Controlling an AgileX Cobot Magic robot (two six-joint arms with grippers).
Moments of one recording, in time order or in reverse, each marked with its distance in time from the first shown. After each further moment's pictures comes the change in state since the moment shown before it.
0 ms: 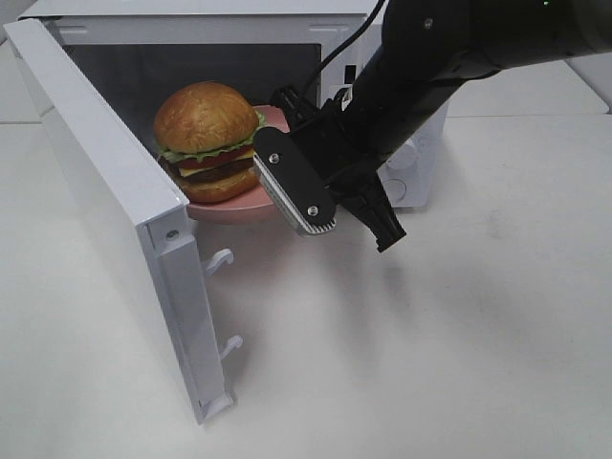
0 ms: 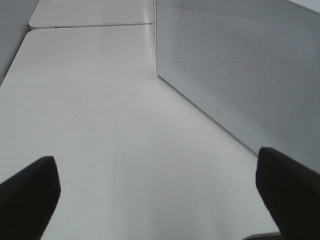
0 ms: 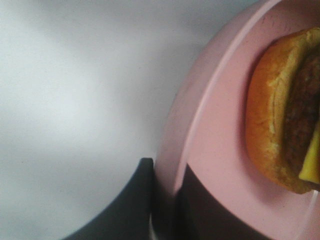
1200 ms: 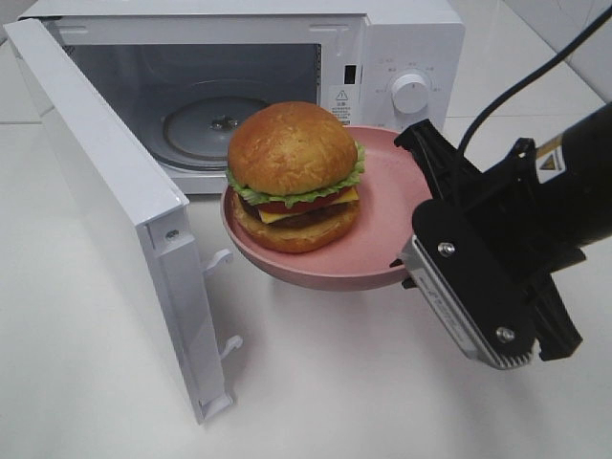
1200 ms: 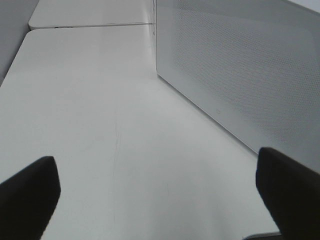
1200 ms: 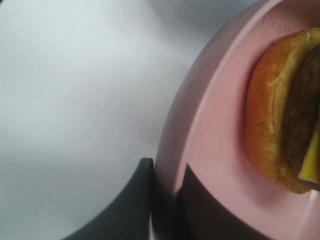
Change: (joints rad) left arm 0.000 0.000 0.000 0.000 0.000 0.000; right arm 0.000 -0.551 0.532 -0.017 -0.047 0.068
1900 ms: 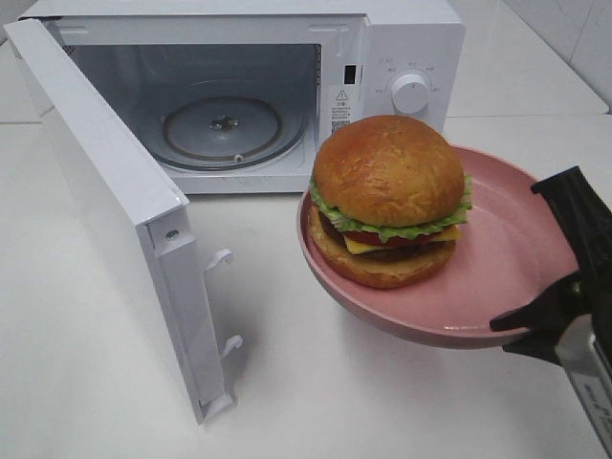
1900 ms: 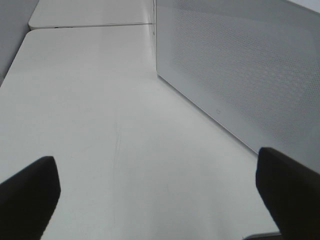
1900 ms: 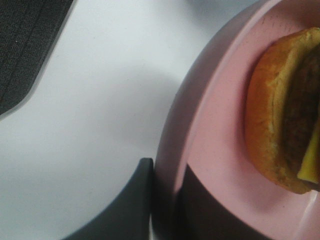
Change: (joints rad) left arm 0.000 0.000 0.000 0.000 0.000 0.000; right arm 0.000 -0.419 0.256 -0.101 0.079 0.216
